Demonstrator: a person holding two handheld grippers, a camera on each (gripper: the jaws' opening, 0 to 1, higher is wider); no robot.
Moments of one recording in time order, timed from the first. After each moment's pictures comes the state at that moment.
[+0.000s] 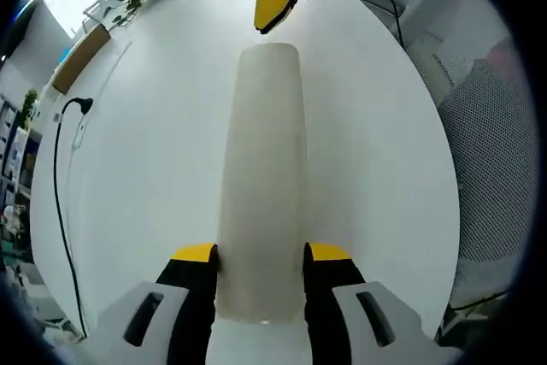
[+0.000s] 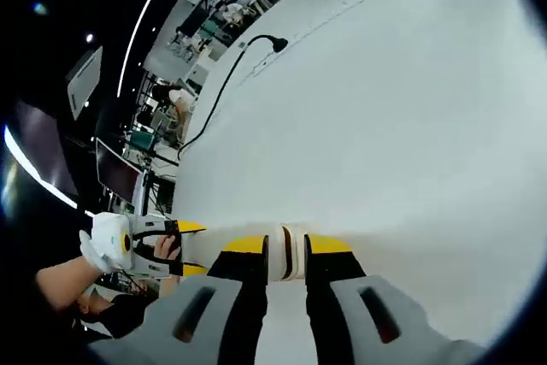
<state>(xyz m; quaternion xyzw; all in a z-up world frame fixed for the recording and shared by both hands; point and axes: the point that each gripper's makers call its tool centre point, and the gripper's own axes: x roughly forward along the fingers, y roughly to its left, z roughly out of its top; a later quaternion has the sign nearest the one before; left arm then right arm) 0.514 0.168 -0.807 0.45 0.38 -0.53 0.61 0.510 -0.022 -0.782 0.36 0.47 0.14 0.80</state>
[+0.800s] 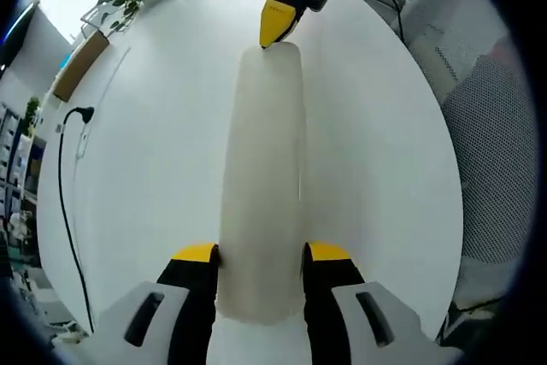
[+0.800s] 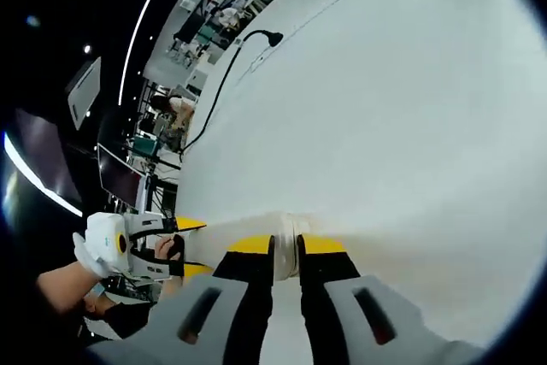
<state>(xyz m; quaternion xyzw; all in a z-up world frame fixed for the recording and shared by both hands) 0.511 0.160 -0.806 0.47 0.37 -0.52 0.61 0.506 -0.014 -0.790 0.34 0.46 0.15 0.80</state>
